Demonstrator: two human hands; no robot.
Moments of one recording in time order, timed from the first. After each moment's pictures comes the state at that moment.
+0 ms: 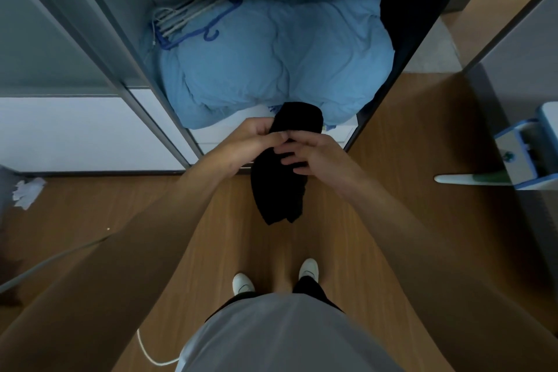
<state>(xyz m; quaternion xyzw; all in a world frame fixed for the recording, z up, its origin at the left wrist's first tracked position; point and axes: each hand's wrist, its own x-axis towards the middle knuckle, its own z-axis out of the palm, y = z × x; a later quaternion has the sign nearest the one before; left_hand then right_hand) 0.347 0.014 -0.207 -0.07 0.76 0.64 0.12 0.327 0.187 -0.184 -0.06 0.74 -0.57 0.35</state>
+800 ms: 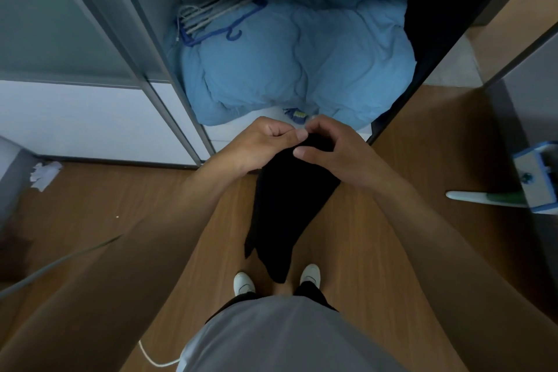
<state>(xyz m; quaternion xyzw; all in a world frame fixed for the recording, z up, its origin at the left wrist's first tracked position) 0.361 0.009 -0.187 -0.05 0.76 0.64 0.10 0.313 0.191 -0.171 -0.29 0.81 -0.46 0.21</state>
